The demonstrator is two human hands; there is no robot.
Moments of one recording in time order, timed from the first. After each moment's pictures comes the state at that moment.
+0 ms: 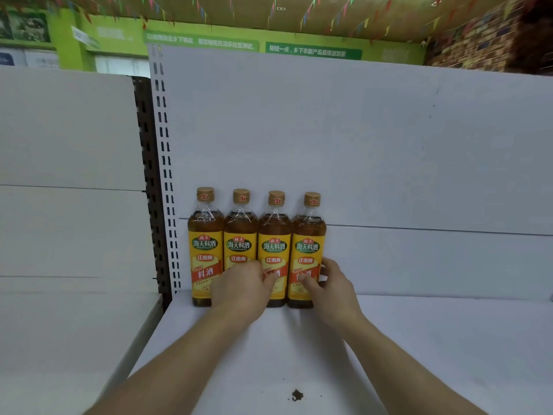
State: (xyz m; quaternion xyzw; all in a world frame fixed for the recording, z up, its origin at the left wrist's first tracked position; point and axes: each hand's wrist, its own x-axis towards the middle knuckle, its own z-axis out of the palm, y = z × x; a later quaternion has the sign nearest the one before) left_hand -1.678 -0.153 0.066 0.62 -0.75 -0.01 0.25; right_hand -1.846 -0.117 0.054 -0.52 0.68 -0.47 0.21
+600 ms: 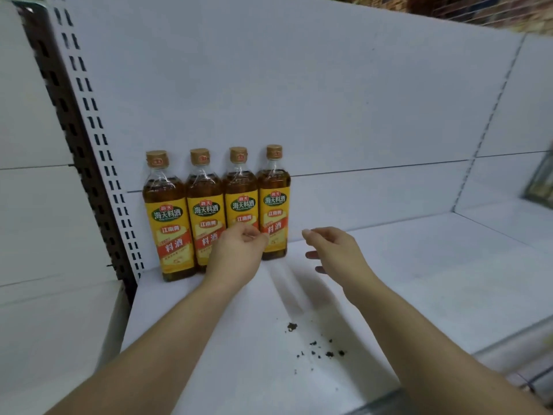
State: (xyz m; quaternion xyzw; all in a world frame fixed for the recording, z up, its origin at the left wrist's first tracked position) left_hand -1.678 -0.147 0.055 0.46 -0.70 -0.38 0.40; right_hand -1.833 -0.036 0.067 -0.35 0.71 -0.55 0.26
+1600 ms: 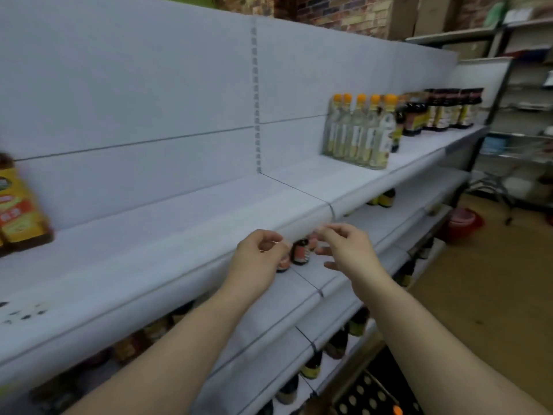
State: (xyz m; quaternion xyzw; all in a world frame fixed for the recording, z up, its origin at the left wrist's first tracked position) left_hand -1.978 0.231 0.026 0.28 -0.74 -0.56 0.26; right_hand -2.095 0.363 0.039 -0.18 0.73 -0.64 0.17
